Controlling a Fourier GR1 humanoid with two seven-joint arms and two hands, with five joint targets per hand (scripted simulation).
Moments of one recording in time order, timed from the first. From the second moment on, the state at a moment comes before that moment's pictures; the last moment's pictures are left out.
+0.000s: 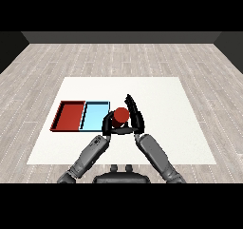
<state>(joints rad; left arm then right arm) -0.37 0.00 -0.53 -1.23 0.34 0.64 -0.47 -0.36 0.00 0.48 -1.57 -0.18 -0.46 -0.19</state>
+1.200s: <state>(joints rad) -0.37 0.36 -0.21 -1.28 0.23 0.55 -0.25 0.08 -0.22 0.18 -1.88 -0.35 -0.20 -0.24</state>
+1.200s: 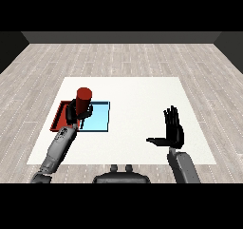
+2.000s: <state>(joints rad) -0.55 0.53 -0.16 -0.48 0.08 0.44 -0.09 -0.01 -0.19 0.11 -1.69 -0.36 -0.17 -0.29</state>
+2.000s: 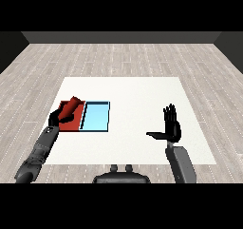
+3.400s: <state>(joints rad) -0.63 0.31 0.16 -0.52 0.41 -0.06 -0.69 -0.07 -0.19 0.09 -1.55 -0.35 -0.08 -0.38</state>
